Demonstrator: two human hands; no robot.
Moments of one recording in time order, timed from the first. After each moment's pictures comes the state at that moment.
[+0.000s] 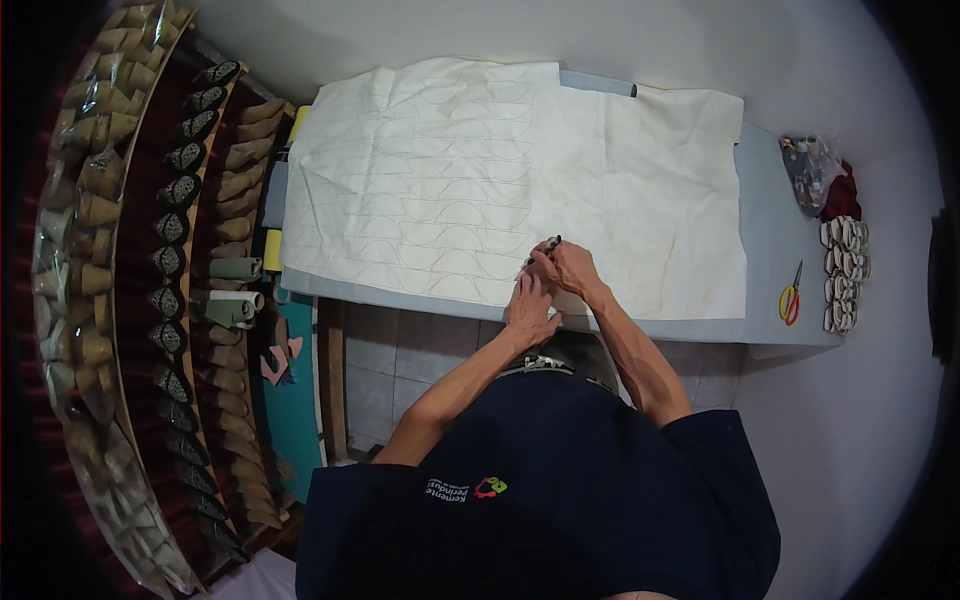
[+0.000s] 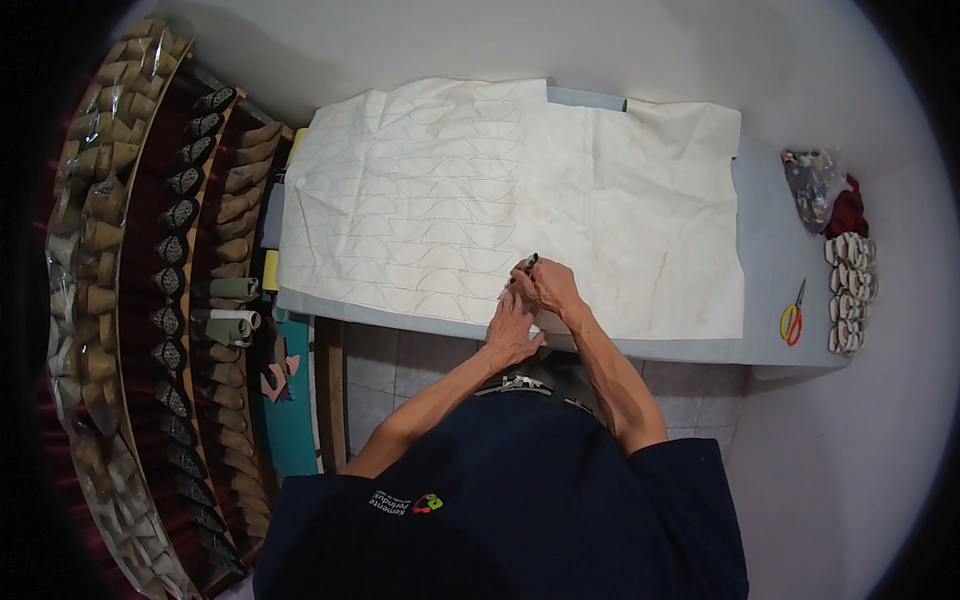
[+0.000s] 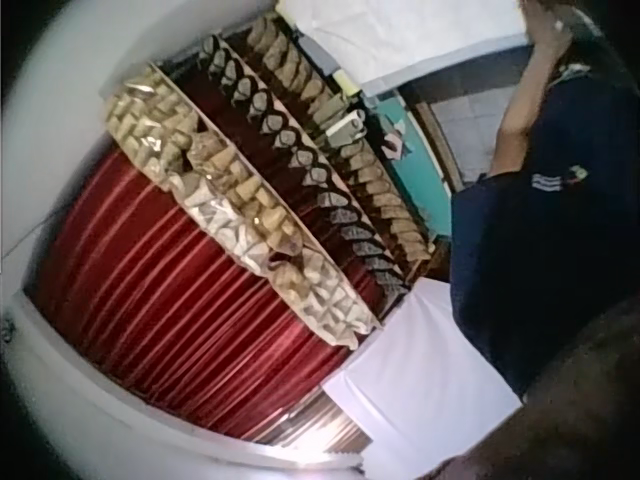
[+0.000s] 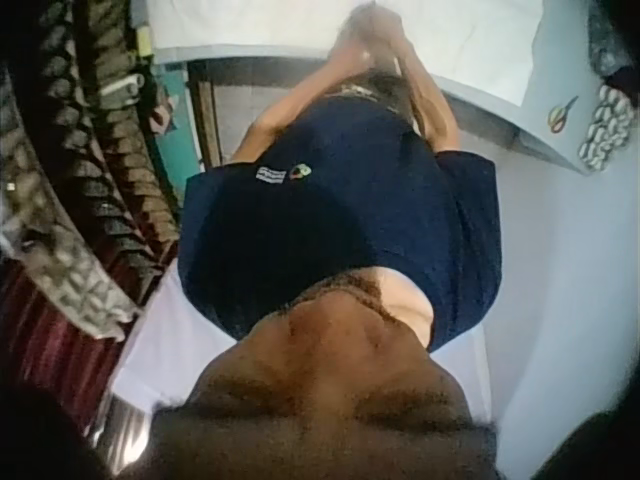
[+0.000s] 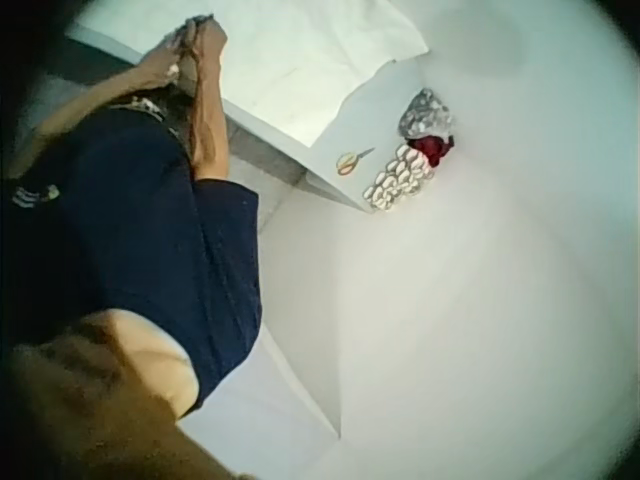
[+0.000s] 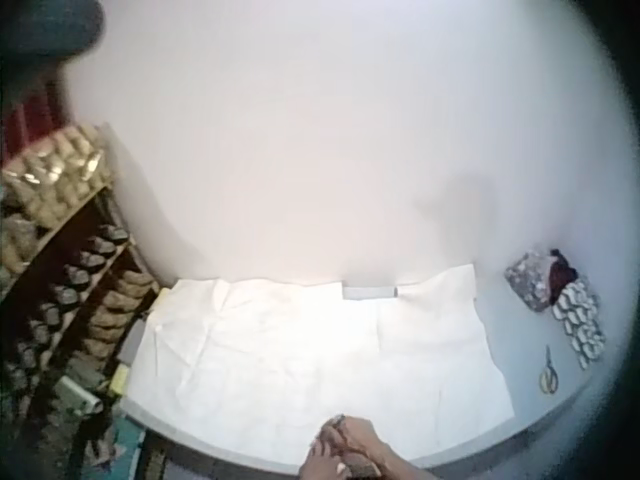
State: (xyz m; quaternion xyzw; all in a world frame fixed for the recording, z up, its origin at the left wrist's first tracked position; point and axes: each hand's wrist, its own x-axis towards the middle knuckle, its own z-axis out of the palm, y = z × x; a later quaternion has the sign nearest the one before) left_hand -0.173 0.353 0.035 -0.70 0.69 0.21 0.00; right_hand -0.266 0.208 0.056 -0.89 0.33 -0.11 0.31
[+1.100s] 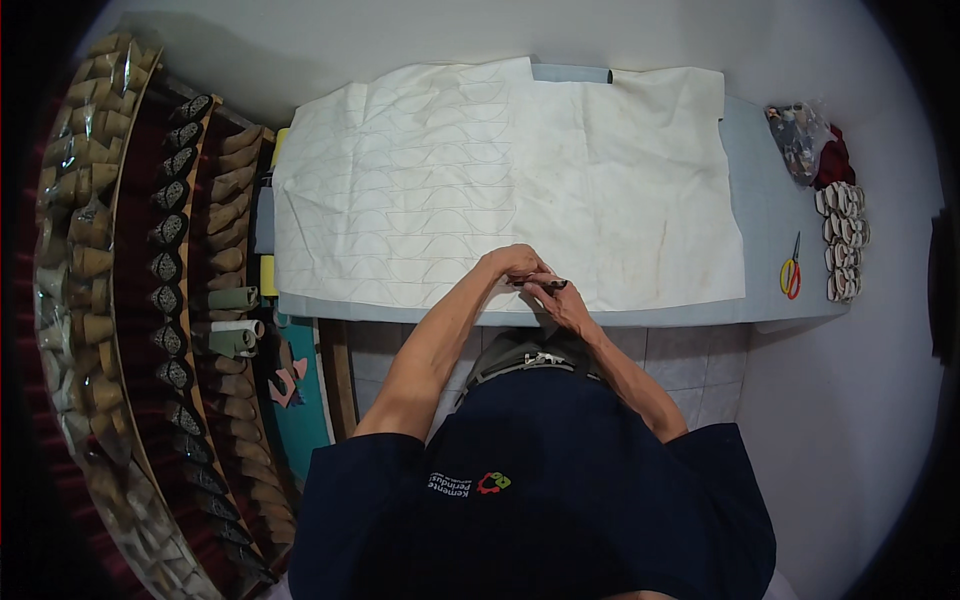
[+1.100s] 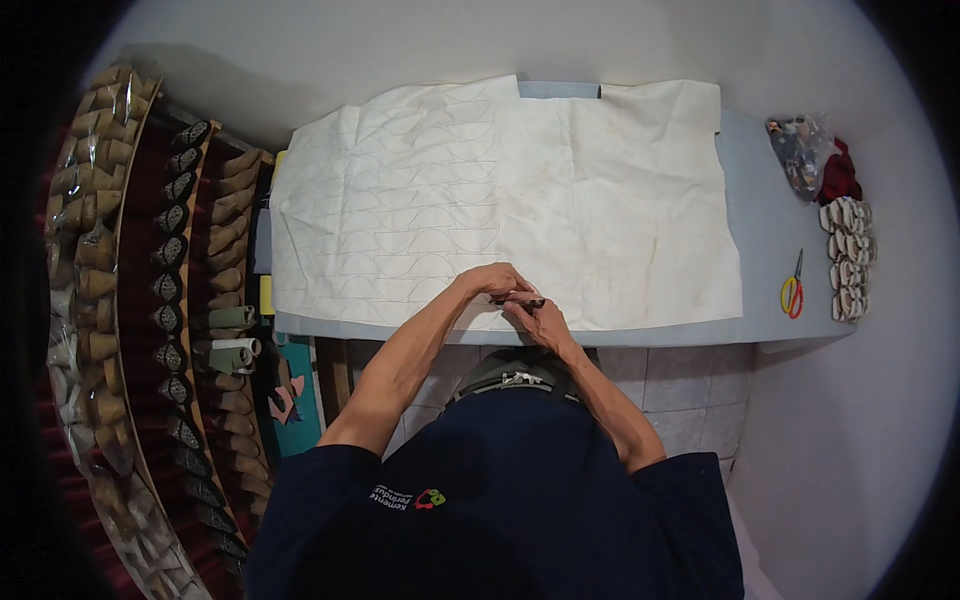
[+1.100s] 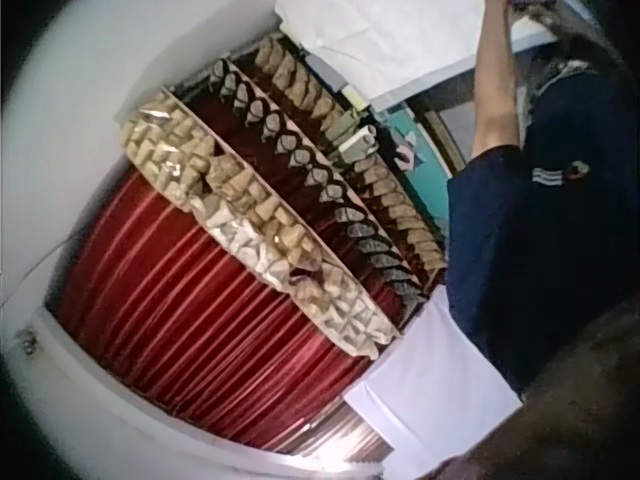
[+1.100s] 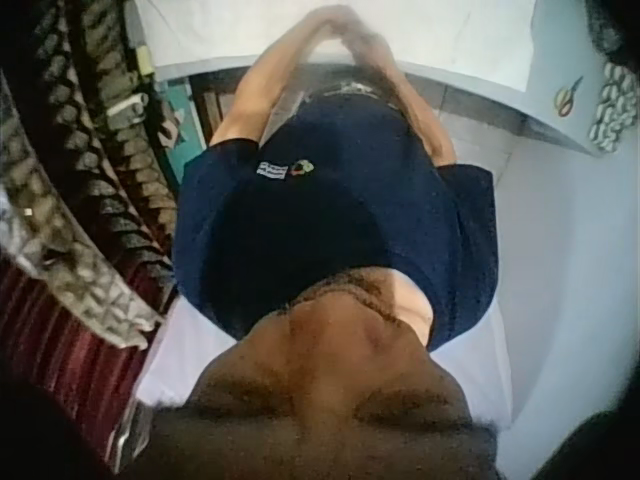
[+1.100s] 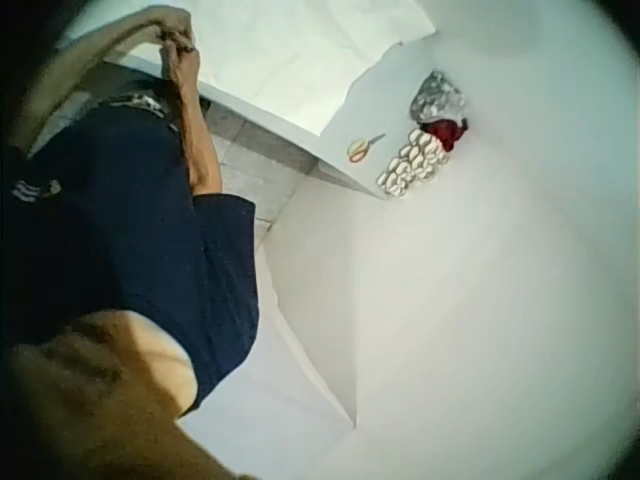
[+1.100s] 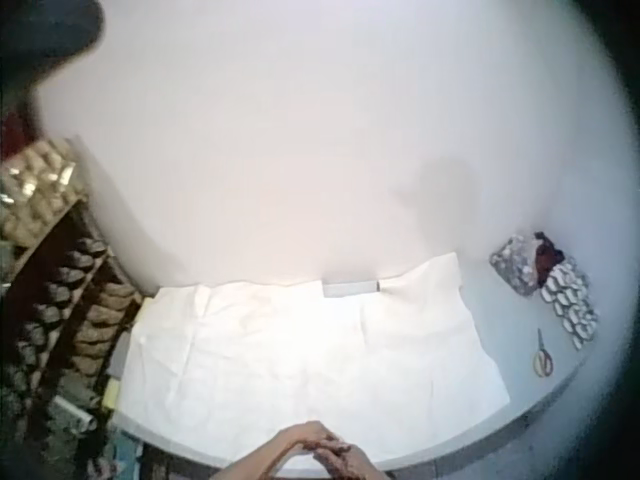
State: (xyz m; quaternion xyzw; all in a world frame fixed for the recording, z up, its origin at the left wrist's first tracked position) left_hand -0.088 0.224 0.006 -0.49 0.71 0.51 0.04; right_hand -0.293 0.276 0.033 -0.67 0.41 -0.18 0.59
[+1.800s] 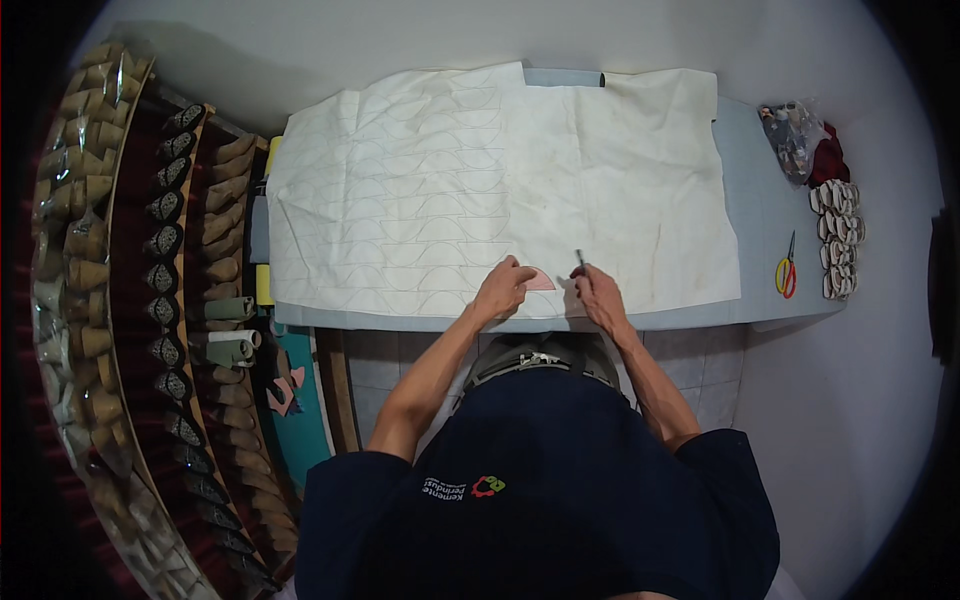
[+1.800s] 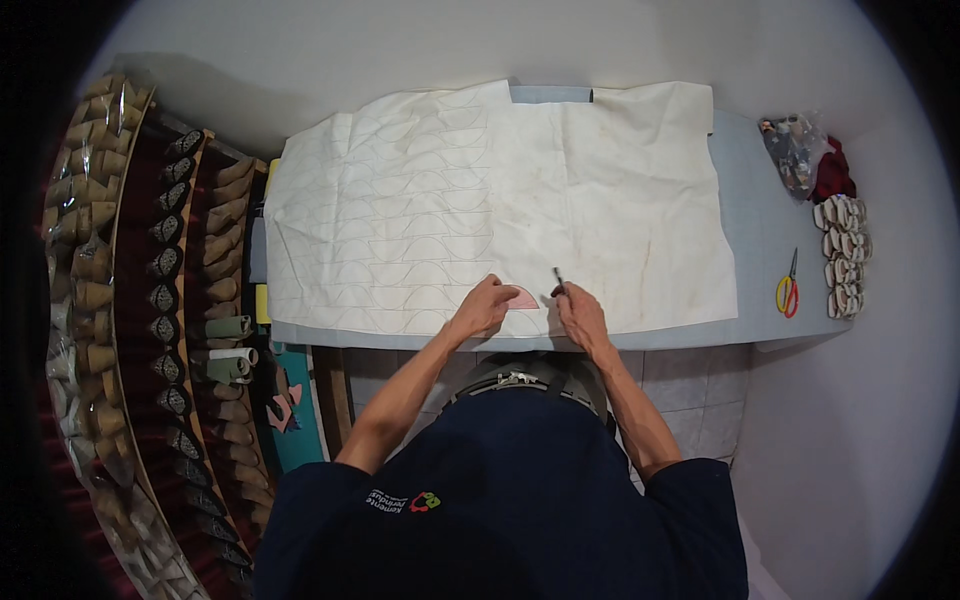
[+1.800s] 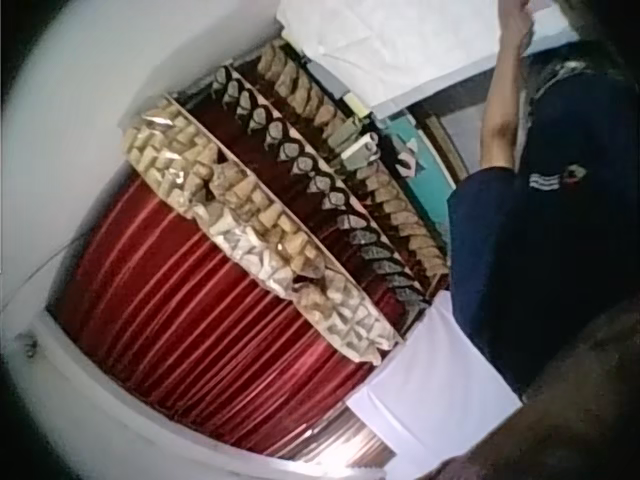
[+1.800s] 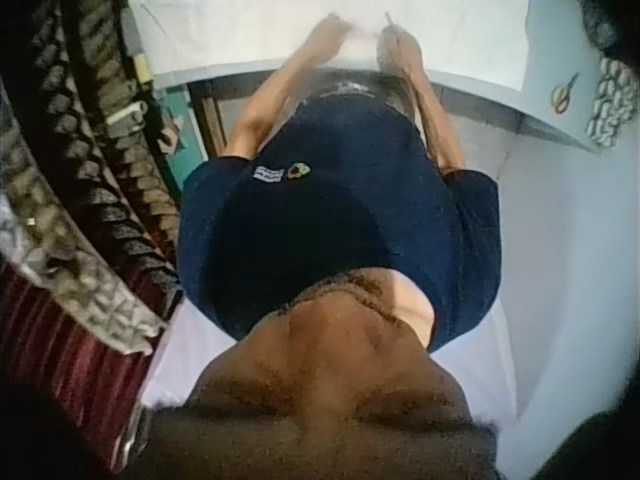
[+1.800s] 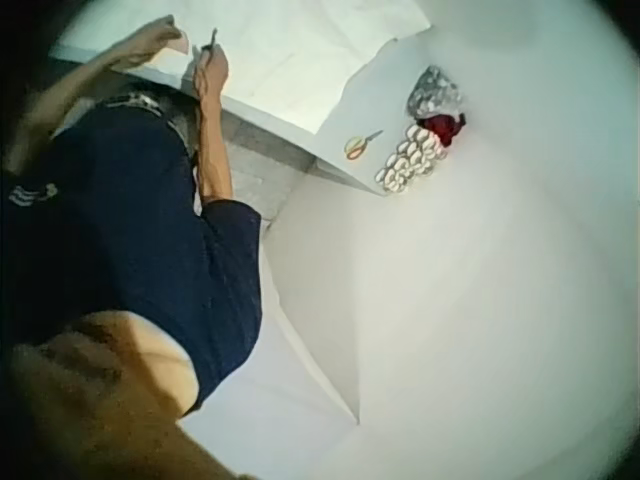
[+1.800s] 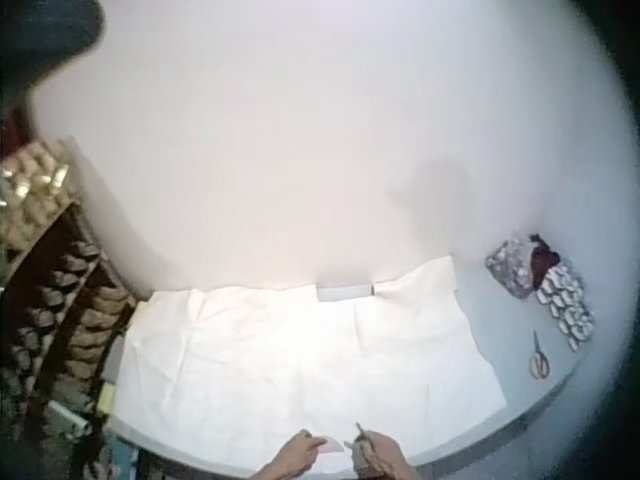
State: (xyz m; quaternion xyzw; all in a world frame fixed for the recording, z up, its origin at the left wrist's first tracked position) left_hand -0.098 0.300 0.006 -0.62 0.67 0.33 -0.23; right_hand -0.356 0.240 0.050 -0.70 0.52 -0.19 0.45
